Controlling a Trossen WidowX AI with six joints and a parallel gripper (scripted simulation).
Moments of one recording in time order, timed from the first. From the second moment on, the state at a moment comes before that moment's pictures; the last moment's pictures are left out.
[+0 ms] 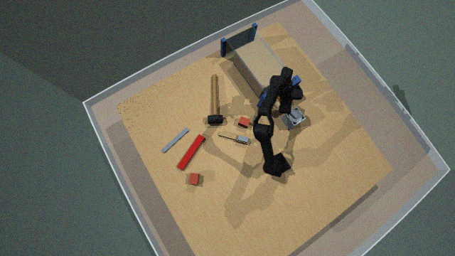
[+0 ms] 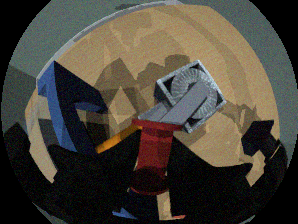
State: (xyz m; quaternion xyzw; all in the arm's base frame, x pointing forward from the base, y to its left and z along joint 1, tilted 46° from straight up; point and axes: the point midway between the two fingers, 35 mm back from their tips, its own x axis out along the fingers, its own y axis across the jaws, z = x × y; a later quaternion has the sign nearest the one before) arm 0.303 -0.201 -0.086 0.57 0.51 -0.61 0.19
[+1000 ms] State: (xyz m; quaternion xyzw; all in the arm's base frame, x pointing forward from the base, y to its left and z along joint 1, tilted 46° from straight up) arm 0.288 -0.180 -0.066 0.58 0.51 -0.60 0.19
